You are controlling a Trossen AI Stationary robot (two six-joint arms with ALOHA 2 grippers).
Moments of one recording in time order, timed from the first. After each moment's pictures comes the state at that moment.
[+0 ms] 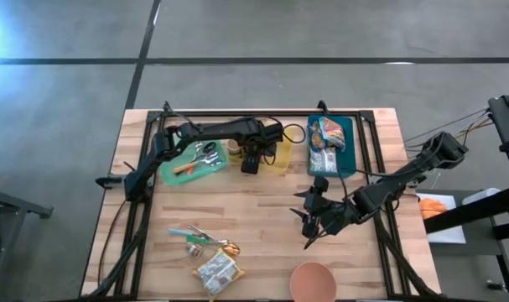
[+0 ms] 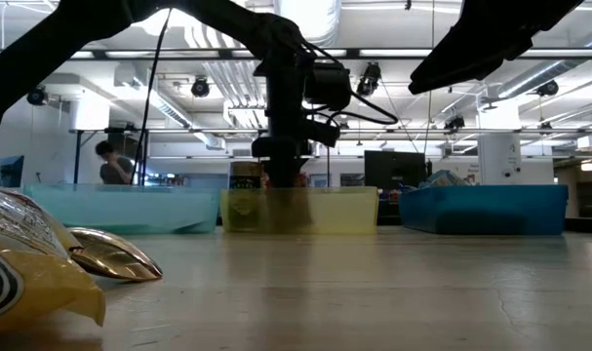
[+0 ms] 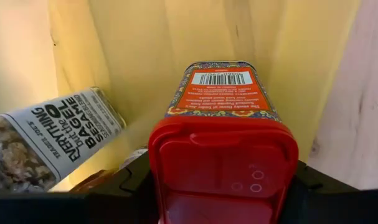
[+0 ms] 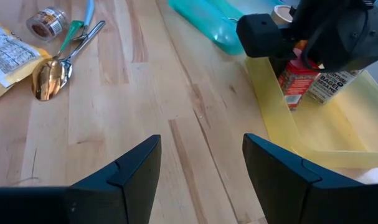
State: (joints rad) left arm 0.29 2.25 1.89 -1.10 -0.15 0.47; right arm 0.52 1.34 0.79 -0.23 0.72 0.46
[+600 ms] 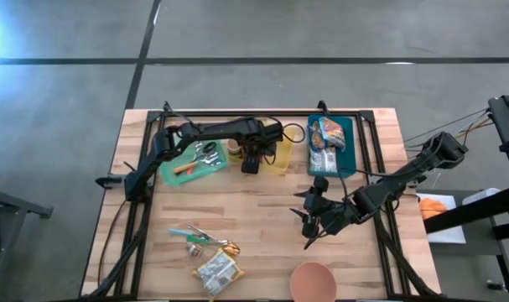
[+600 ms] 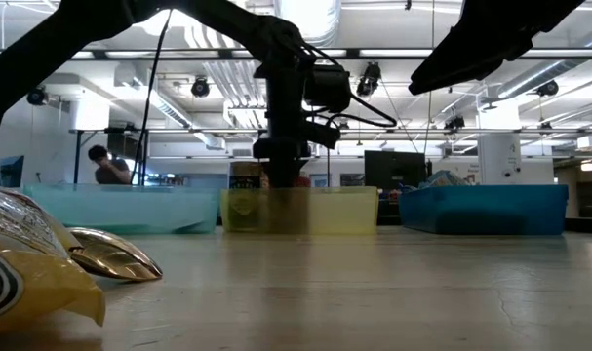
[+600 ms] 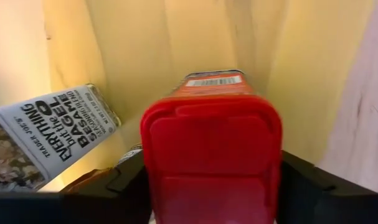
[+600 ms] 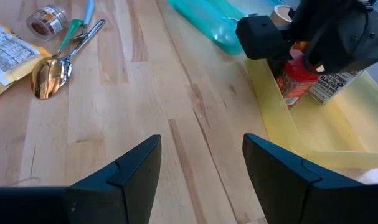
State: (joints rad) left arm 0.29 2.25 1.89 -1.11 -0.14 0.44; right arm 0.52 1.34 0.79 -0.23 0.72 0.45
